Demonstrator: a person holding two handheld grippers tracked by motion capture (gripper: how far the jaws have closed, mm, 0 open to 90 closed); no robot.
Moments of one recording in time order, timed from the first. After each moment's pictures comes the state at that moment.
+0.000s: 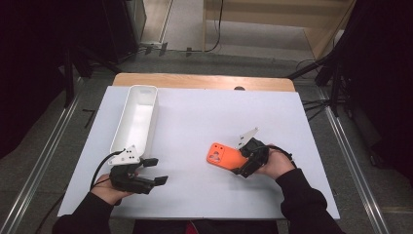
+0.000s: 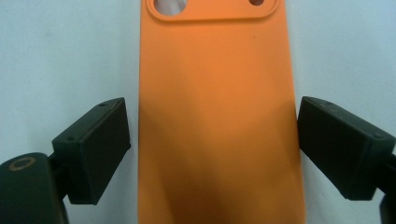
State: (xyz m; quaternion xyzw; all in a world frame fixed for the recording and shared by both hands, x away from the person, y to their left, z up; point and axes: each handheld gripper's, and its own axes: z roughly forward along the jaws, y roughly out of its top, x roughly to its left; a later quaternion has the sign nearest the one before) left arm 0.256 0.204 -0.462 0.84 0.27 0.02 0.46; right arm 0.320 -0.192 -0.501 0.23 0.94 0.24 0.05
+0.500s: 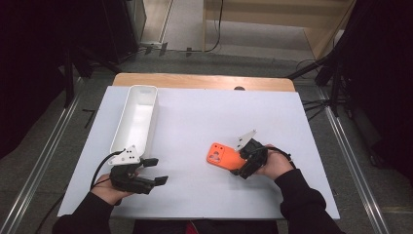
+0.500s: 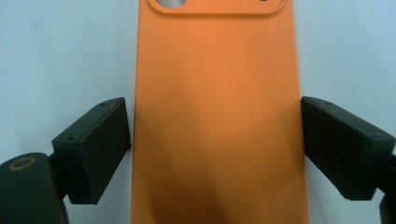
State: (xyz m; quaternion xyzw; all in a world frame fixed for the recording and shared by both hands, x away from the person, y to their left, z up) left arm 0.256 0.204 -0.462 0.84 0.28 0.02 0.46; right arm 0.320 -0.190 -0.507 0.21 0.95 0.24 0.06
